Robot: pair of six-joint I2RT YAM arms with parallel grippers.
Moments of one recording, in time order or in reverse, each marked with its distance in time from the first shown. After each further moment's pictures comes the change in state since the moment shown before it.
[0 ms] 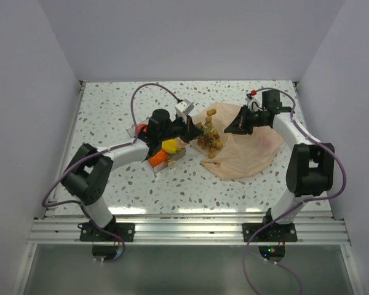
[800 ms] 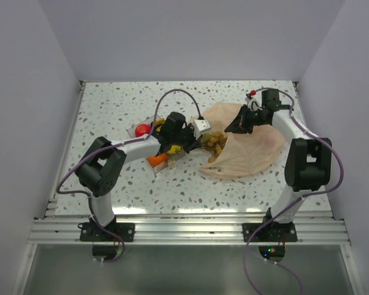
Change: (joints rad) left arm -0.060 0.126 0.126 -0.368 0.021 0.588; right arm -0.009 0.075 0.029 -0.019 -0.003 -0.006
